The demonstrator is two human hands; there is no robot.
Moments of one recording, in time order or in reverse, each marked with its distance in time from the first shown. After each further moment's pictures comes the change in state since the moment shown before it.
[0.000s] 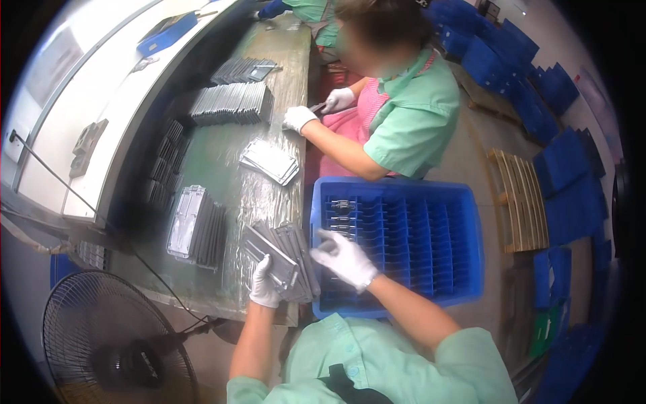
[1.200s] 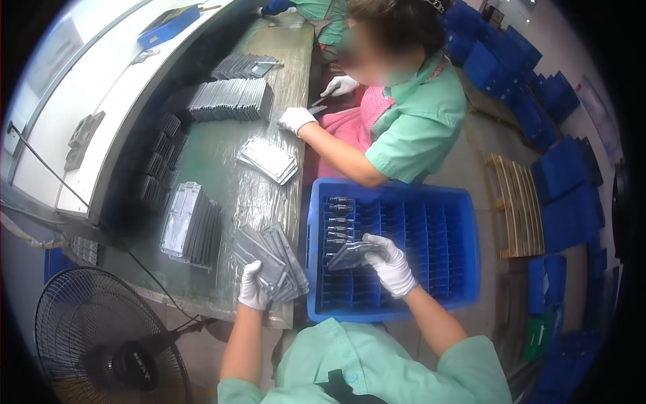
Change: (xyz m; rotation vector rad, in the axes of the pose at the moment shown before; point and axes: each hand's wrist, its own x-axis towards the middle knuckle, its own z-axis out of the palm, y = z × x) left_hand -0.005 0.011 -0.004 -0.073 0.063 -0.014; right_hand -0.023 0.080 -0.050 0.327 0.191 -0.408
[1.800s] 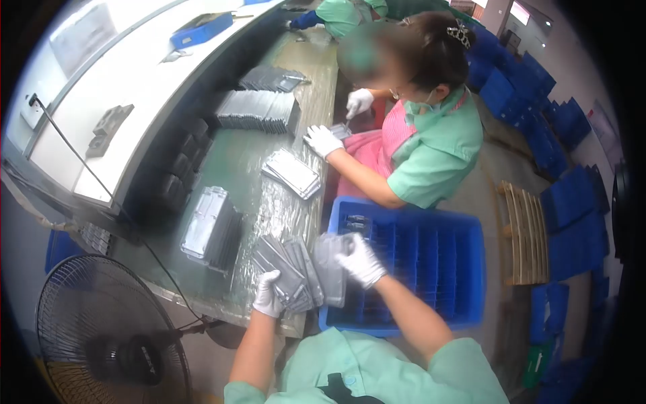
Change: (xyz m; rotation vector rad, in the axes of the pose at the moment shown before) left_hand 0.005 0.001 -0.017 0.038 0.080 0.031; right_hand 0.073 0.004 0.066 -0.439 -0.146 0.098
